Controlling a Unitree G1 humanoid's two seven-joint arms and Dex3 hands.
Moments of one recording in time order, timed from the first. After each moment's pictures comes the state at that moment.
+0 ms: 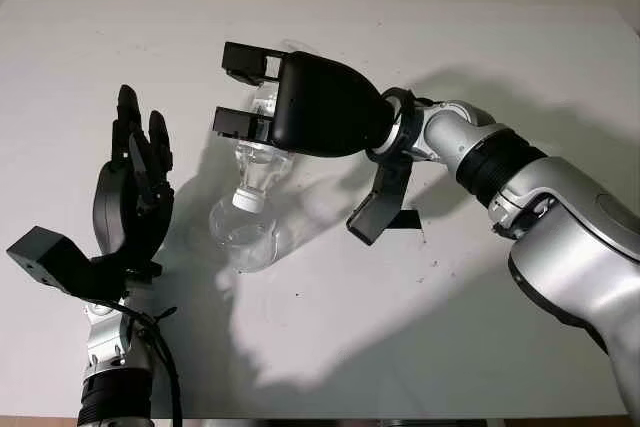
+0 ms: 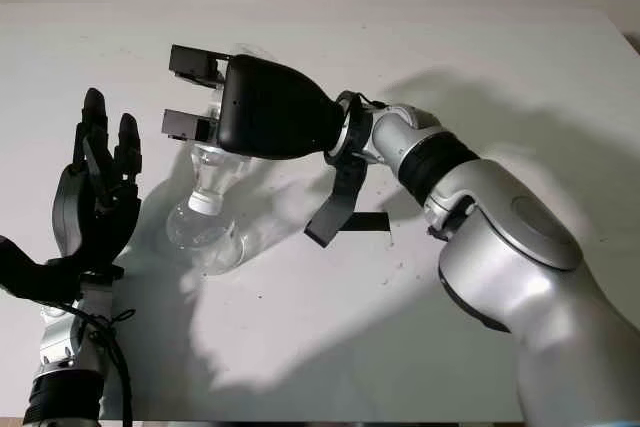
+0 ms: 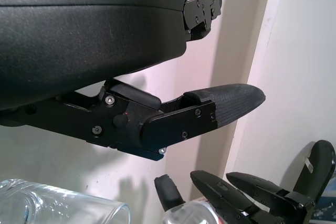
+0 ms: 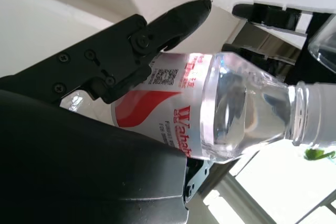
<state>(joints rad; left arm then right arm) -0.28 0.15 0.31 0.32 -0.41 -0.31 -0.36 -1.33 -0.37 0.95 1.03 -1.32 -0.55 -1.24</state>
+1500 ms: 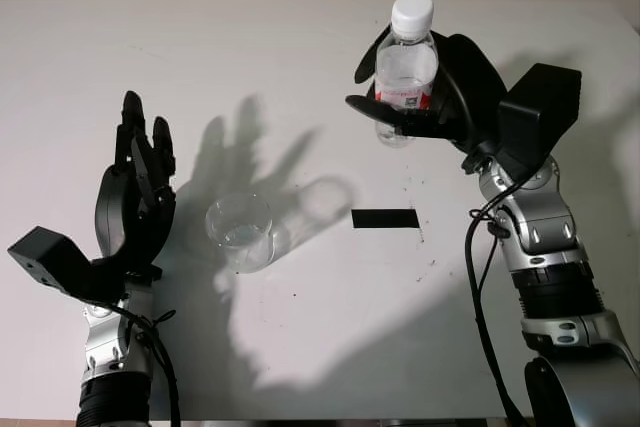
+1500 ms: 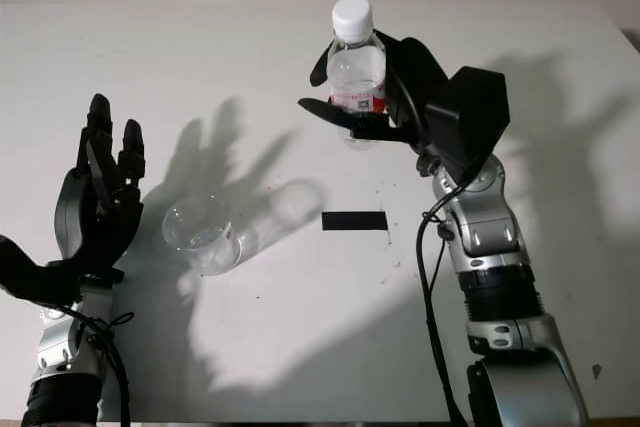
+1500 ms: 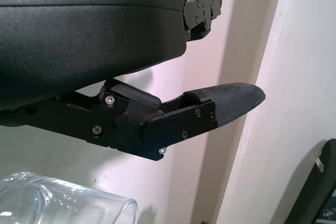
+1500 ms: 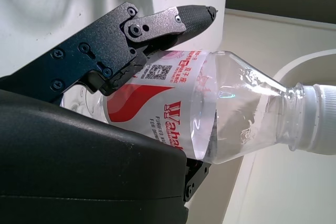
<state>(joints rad) -0.27 0.16 0.31 0.32 -0.42 -0.28 -0.37 -0.64 -0.32 0.00 0.15 0.14 0.11 0.29</state>
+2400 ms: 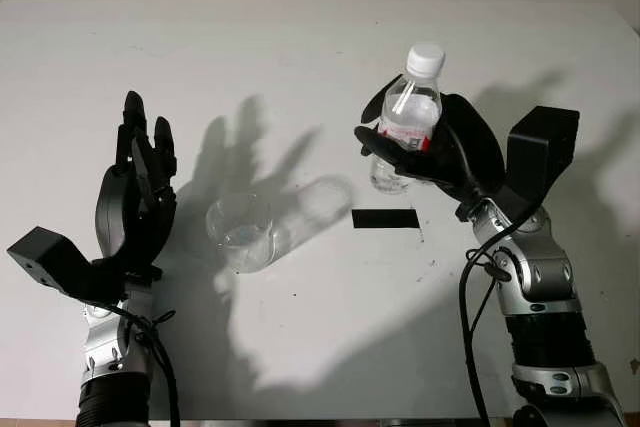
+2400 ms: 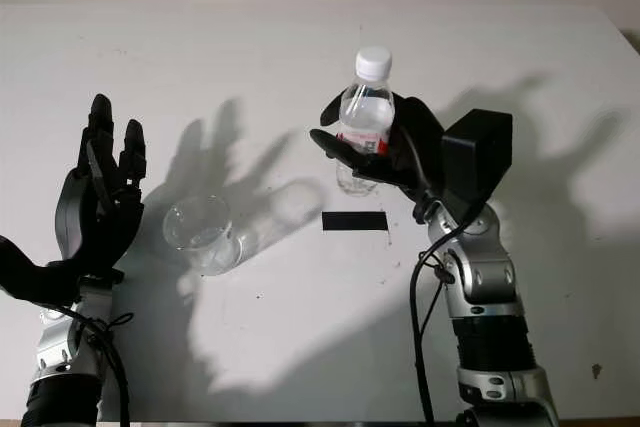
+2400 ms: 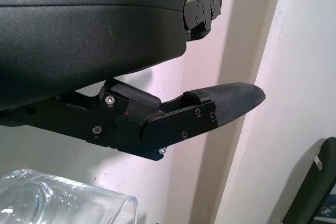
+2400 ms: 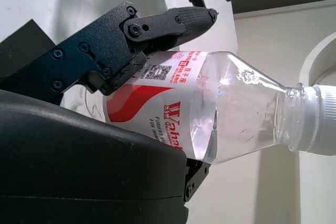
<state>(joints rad) -0.26 0.16 0.31 0.30 -0.42 -0.27 -0.38 -0.46 -0.24 -0.03 0.06 0.20 0.27 0.30</state>
